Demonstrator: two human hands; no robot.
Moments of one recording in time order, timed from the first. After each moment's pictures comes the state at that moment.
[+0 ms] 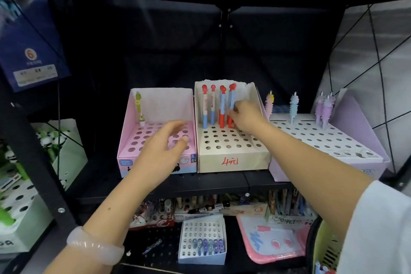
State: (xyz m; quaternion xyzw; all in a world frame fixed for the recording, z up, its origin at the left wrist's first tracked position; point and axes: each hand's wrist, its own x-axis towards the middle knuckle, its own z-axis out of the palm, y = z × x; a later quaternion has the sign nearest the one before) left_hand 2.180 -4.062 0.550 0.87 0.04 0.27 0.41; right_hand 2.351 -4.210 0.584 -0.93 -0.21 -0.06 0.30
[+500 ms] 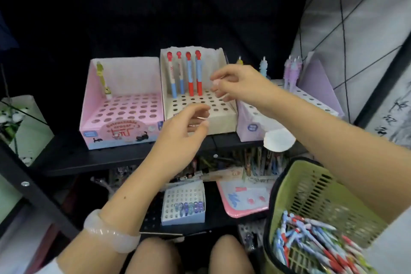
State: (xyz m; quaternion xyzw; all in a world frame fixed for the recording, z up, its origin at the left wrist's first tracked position) left_hand 2.171 -4.156 0.545 0.83 -0.08 0.21 0.50; right_hand 2.276 -4.291 0.610 -0.83 -0.31 0.02 0.47
